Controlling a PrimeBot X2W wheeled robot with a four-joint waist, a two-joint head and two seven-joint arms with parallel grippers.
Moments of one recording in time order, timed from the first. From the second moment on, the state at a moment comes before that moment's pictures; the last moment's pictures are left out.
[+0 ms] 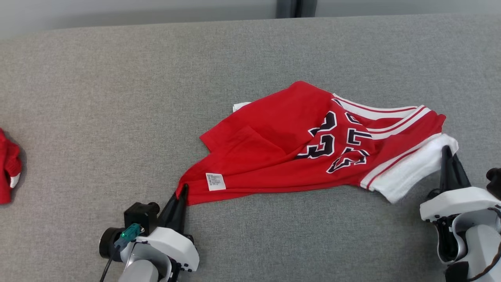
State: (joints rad) left arm -0.25 0.04 -0.28 0.60 -0.30 -0.05 -0.27; right arm -0.39 -0.05 -0.21 0.67 0.24 0.13 -0.26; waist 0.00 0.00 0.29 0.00
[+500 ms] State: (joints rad) left arm -0.35 0.05 -0.16 0.38 -0.23 -0.08 -0.26; right arm -0.45 -0.05 -0.18 0.37 0.34 0.13 -0.26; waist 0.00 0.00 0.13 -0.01
